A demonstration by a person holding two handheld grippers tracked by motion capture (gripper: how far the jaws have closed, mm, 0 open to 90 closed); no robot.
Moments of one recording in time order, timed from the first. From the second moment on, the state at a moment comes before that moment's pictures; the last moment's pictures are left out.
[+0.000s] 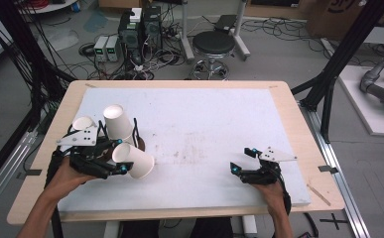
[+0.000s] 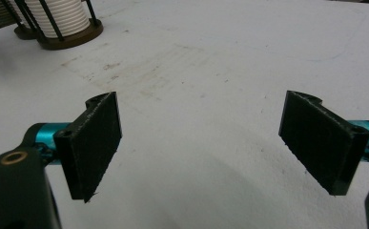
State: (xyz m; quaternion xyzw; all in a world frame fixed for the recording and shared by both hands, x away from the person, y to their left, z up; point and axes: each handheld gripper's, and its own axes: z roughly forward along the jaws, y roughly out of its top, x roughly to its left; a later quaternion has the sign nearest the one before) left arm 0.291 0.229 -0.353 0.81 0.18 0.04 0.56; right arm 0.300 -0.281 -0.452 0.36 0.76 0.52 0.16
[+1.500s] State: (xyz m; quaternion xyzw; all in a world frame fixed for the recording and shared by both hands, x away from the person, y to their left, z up) left arm 0.298 0.214 -0.353 0.80 0.16 0.04 0.57; right arm 0.301 -0.276 -0.435 0.32 0.77 0.54 0.15
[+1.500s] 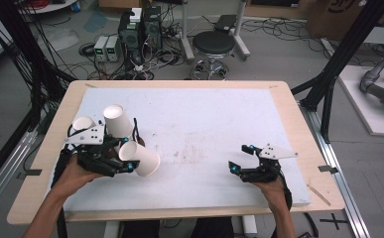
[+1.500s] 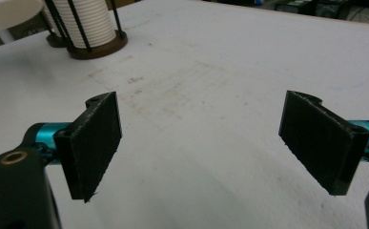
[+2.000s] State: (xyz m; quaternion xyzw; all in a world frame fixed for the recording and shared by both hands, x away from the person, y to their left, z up) left arm 0.296 0.205 -0.362 0.79 0.17 0.03 0.59; right arm 0.310 -0.256 -0.412 0.26 0.78 0.56 0.11
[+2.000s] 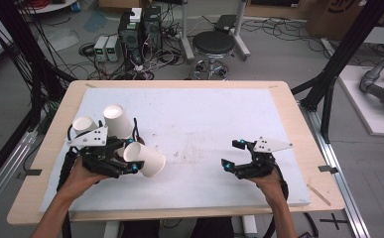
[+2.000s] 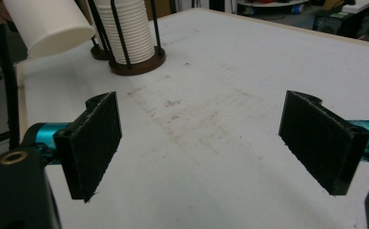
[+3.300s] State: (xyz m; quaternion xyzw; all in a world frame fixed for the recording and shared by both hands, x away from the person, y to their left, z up) left arm 0.306 0.168 -0.379 0.76 0.15 0.01 0.64; right arm 0.326 -0.189 -0.364 0.12 0.80 0.59 0.02
